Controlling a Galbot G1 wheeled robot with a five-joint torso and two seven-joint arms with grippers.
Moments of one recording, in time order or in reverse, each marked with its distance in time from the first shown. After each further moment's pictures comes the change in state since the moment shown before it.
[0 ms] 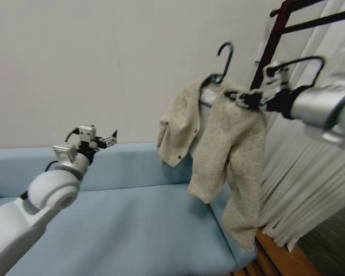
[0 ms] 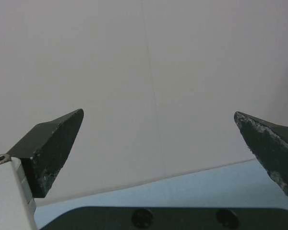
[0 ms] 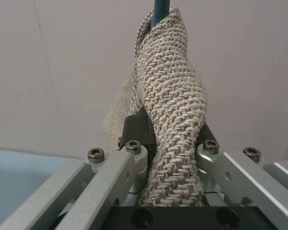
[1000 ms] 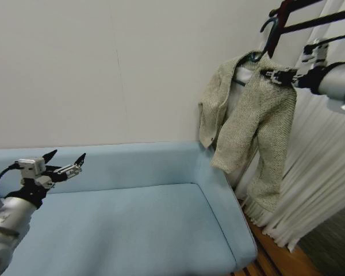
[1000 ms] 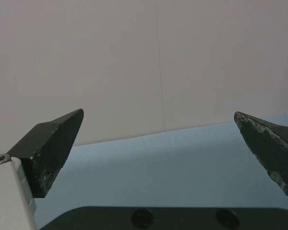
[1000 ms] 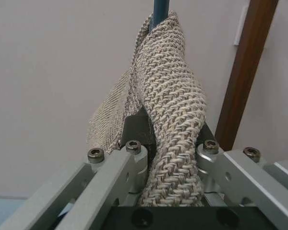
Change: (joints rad) left arm 0.590 -0.316 -0.487 -0.177 0.135 -0.060 0.343; right arm 0.071 0.067 -0.122 -0.322 -0.523 -0.003 -0.252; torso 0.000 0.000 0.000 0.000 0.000
